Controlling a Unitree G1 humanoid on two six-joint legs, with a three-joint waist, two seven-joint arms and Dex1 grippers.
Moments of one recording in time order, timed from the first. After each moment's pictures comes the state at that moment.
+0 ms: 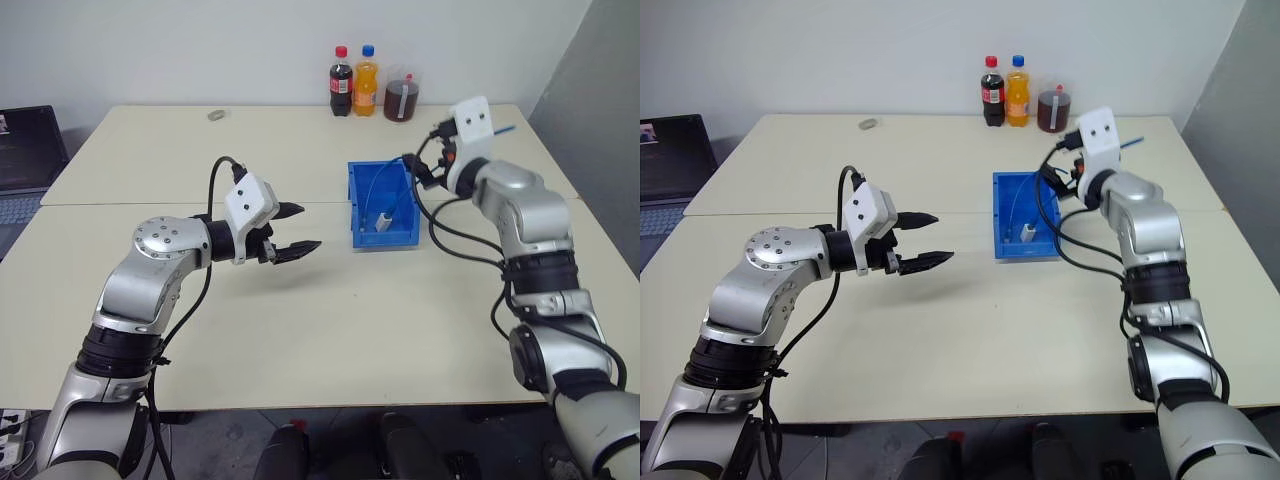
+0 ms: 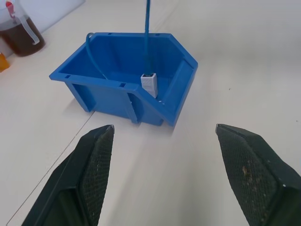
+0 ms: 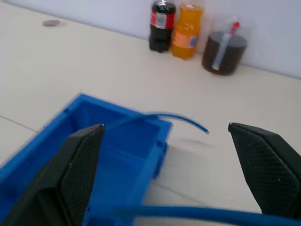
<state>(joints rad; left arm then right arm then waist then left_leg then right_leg) -0.59 0.69 -0.08 -0.10 -0.32 0.45 -0.95 -1.06 -0.35 -0.02 0.44 0.12 0.60 0.41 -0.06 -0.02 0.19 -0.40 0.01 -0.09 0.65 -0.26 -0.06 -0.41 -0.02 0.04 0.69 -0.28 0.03</state>
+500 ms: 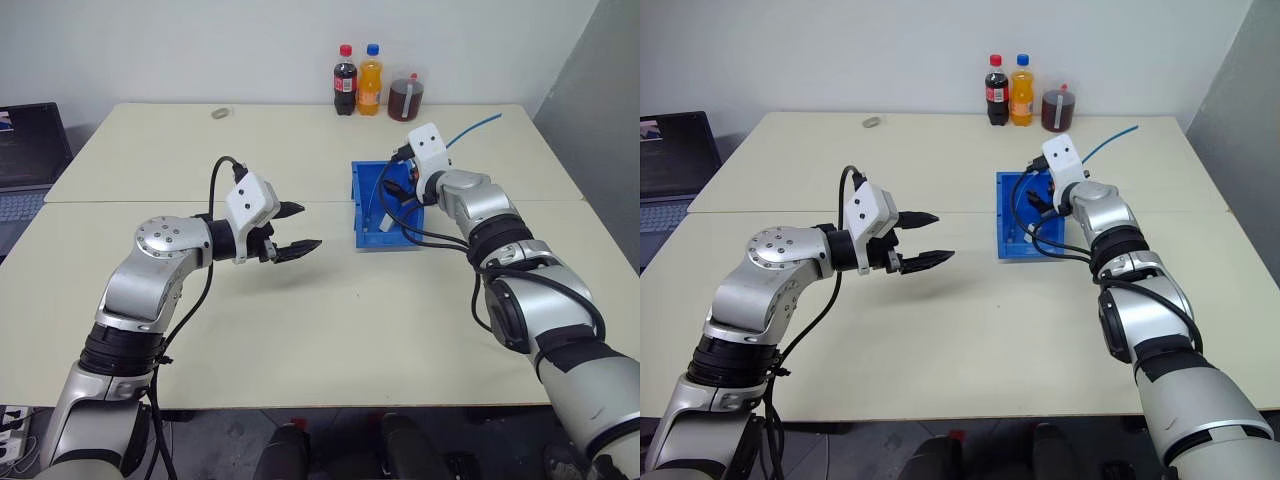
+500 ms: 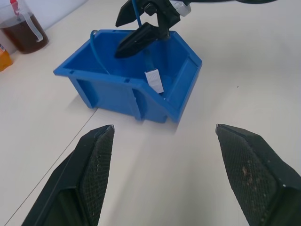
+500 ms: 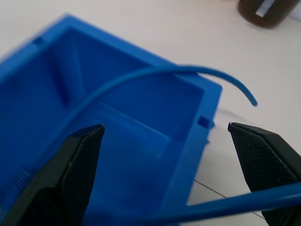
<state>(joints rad) -0.59 0.68 -0.08 -0.09 -0.31 0.45 -0.95 -1.31 -0.29 0.10 1.20 -0.09 0.27 0.40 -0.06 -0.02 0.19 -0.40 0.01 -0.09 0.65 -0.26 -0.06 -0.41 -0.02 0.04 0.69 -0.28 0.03</state>
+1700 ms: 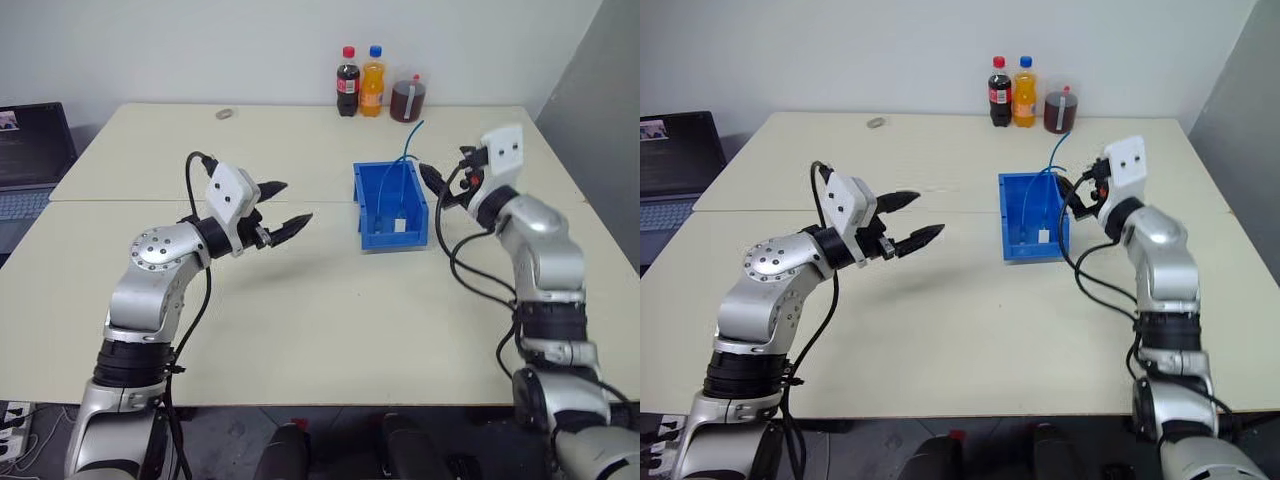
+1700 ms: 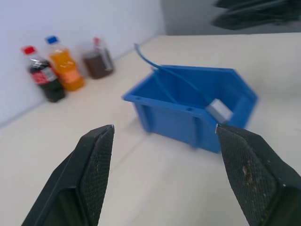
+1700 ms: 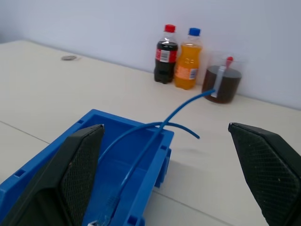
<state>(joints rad) -0.50 0.53 0.08 -0.08 -0.27 0.27 -0.70 -0.65 -0.27 -0.19 0.01 0.11 0.43 0.37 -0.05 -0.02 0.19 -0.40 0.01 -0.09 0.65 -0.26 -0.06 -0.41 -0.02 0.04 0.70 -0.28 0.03</state>
